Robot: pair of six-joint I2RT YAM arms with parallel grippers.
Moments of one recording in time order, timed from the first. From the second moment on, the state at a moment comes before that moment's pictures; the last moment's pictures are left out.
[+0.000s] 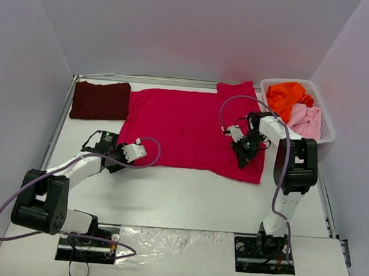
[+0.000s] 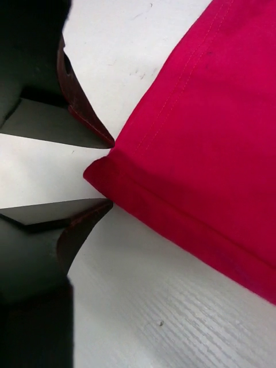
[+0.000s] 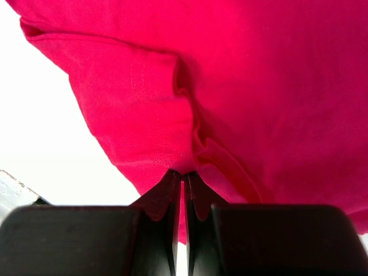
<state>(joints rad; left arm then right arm) -0.18 1.34 0.63 -0.31 0.13 0.90 0.12 1.96 1.37 -1.05 -0.32 -0.70</state>
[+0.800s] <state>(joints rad) -0.21 1.19 0.66 -0.42 0.10 0.89 0.12 1.73 1.28 -1.08 -0.30 -0.70</state>
